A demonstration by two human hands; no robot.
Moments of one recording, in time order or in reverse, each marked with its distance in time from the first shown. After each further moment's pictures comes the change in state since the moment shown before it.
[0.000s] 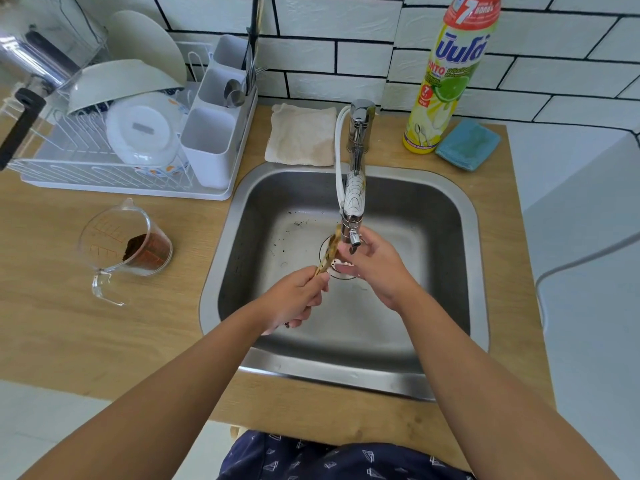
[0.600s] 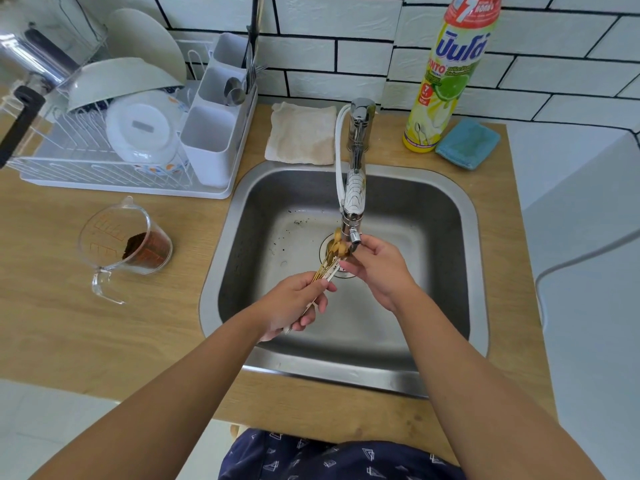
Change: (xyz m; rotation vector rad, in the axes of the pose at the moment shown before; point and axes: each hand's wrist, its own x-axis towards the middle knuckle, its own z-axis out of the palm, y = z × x) left_hand -0.004 -0.011 0.003 -0.149 -0.021 -0.009; right_hand 0.000 0.006 0.000 0.144 0.134 0.088
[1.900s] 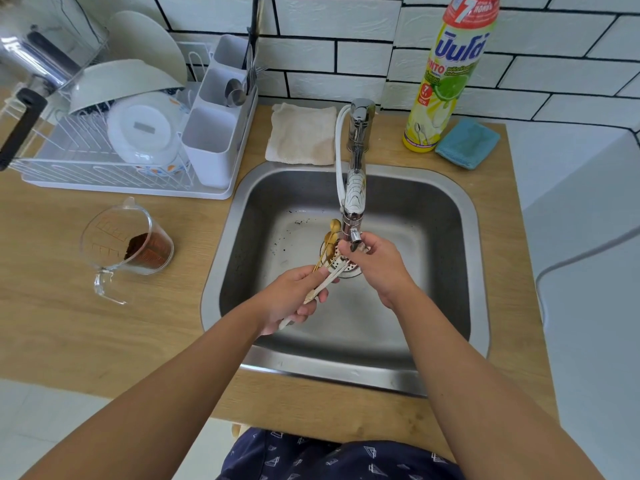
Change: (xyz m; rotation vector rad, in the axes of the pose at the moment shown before) left_hand 0.006 0.006 -0.005 -0.152 -0.019 -0.020; right_hand -0.002 -0.004 0.004 -0.304 0.033 -0.128
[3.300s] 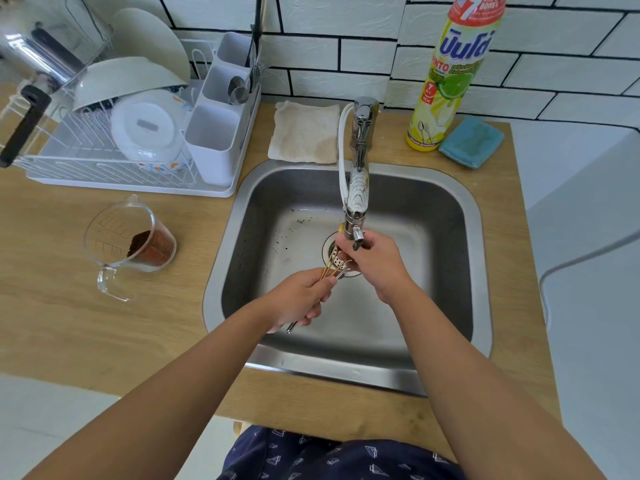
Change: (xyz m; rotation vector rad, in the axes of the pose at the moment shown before) left_hand -0.001 0.001 0.009 0.297 0.024 0.044; right_hand 0.005 -0.003 0.007 0.031 -0.007 0.033
